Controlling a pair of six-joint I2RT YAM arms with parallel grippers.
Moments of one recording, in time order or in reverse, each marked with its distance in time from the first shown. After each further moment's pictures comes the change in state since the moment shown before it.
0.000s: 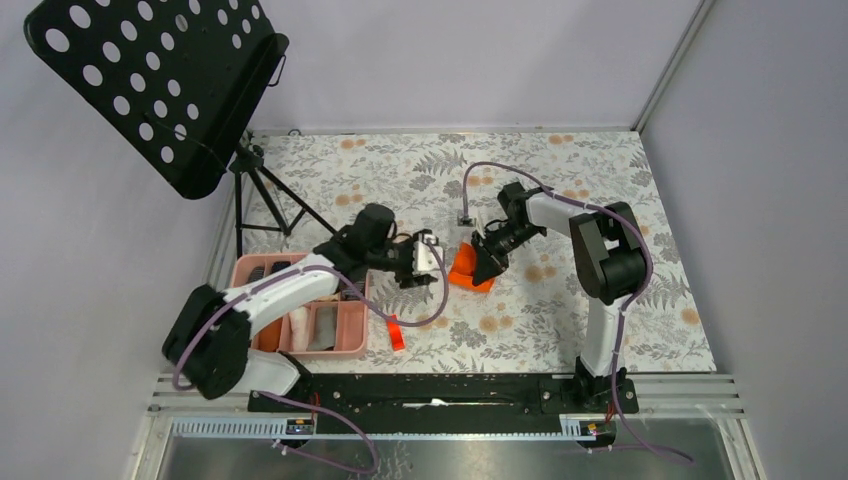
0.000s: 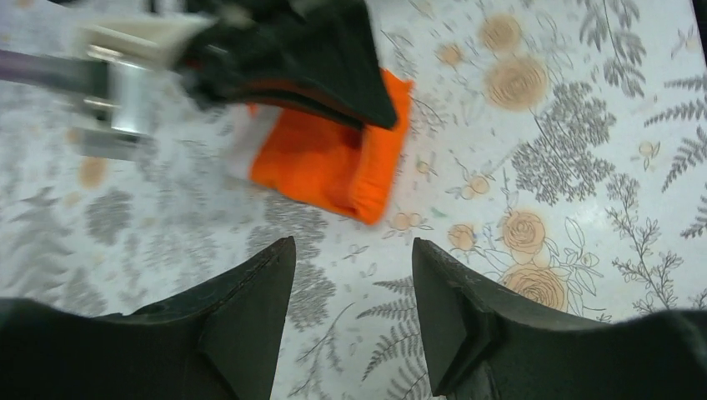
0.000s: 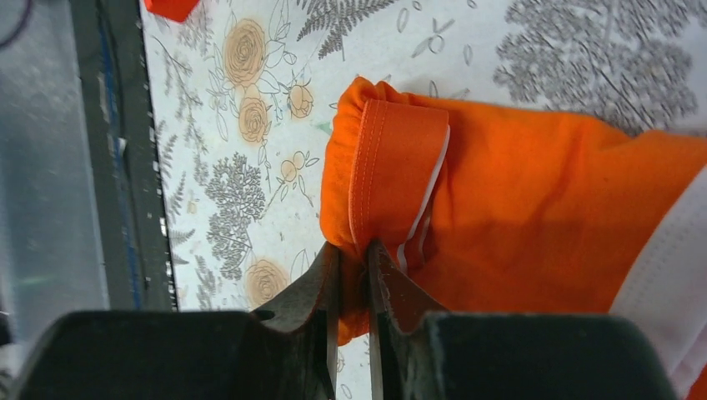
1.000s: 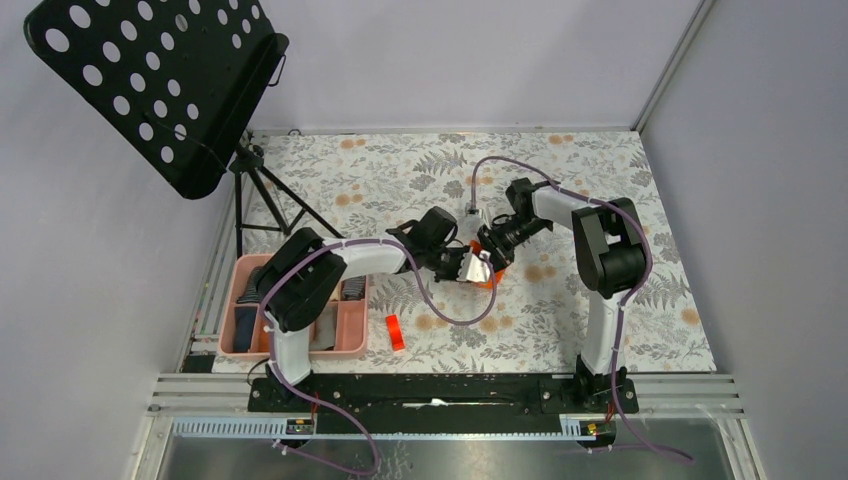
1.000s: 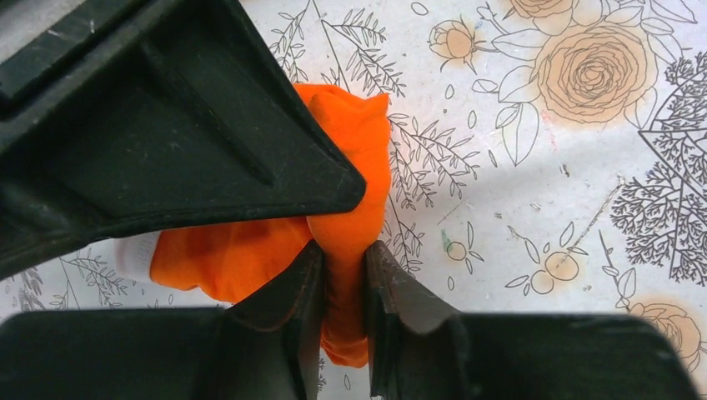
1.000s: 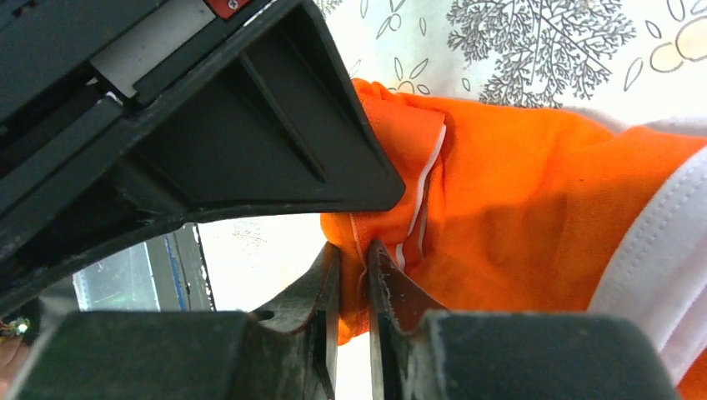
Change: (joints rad) left arm -0.165 0.579 0.295 -0.021 -0.048 0.230; right arm -0.083 0.064 0.064 -0.078 -0.060 0.105
